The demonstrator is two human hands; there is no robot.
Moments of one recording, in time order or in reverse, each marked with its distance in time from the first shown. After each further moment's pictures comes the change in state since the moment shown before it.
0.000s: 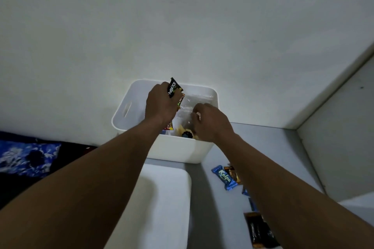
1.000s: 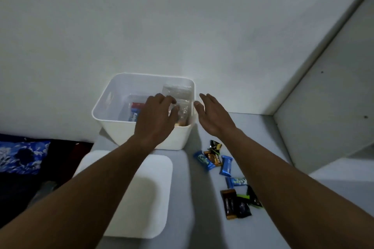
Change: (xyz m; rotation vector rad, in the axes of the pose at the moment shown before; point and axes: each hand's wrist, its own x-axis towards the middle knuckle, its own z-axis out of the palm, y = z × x) left_hand -0.091 0.033 0.013 0.323 -0.061 0.346; right_hand -0.053 0.054 -0.043 0.251 -0.093 0.174
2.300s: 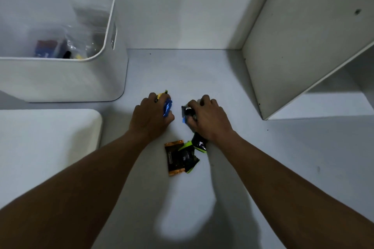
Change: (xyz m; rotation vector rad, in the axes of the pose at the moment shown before) left_hand -0.092 0.084 0.235 0.071 -0.397 -0.010; right_hand -0.097 0.250 0.059 -0.465 -0.056 -0.020
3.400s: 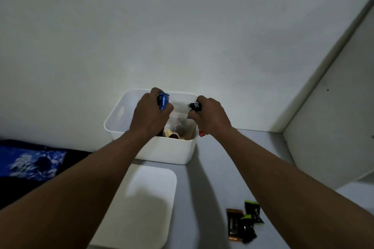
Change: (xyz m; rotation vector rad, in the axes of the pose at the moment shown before) left_hand 0.009 -0.105 -0.294 -0.385 0.444 -0.178; right_hand 0.120 -0.211 -0.203 0.402 0.217 -0.090
